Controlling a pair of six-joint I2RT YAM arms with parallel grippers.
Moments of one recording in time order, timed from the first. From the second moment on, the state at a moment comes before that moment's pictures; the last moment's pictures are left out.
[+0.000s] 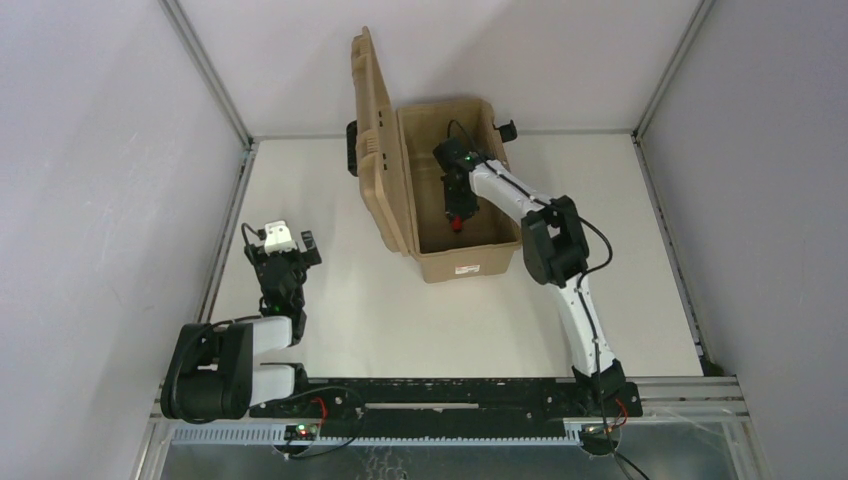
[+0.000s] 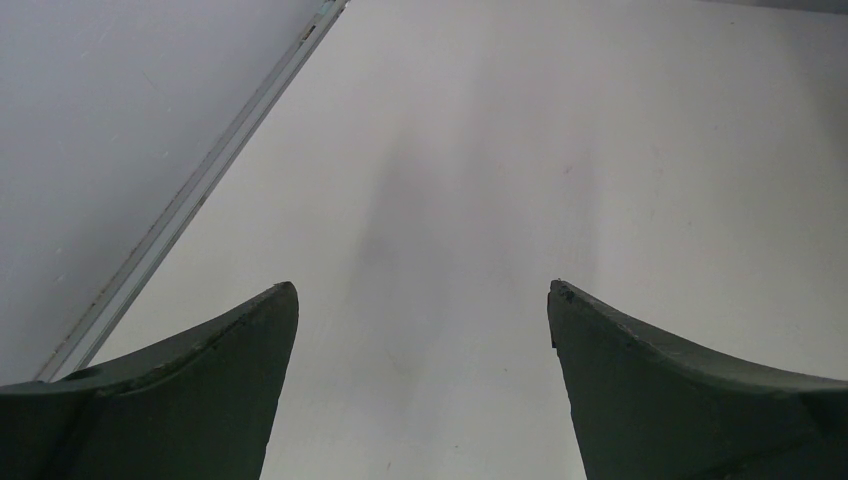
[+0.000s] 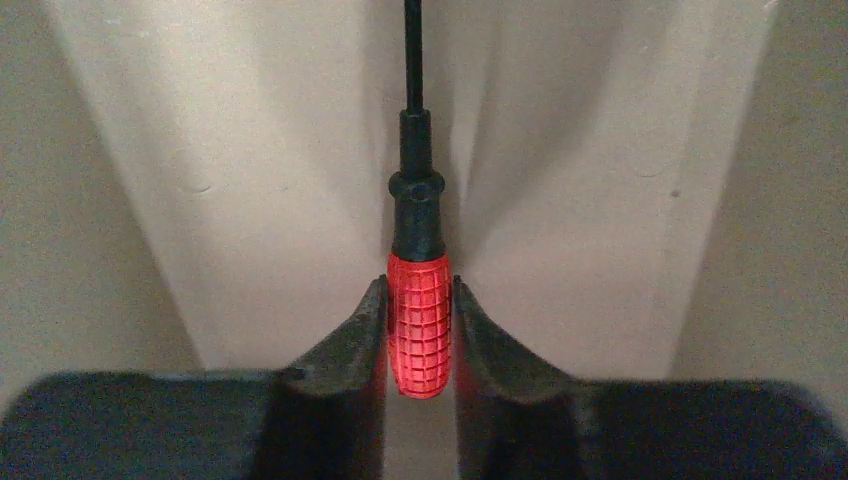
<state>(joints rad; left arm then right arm) -0.01 1.26 0.15 1.01 -0.30 0.01 0.54 2.32 2.07 -0.88 0.11 0.45</state>
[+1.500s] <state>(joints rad) -0.01 1.26 0.15 1.01 -0.30 0.01 -0.17 1.73 1.87 -0.85 0.00 0.14</state>
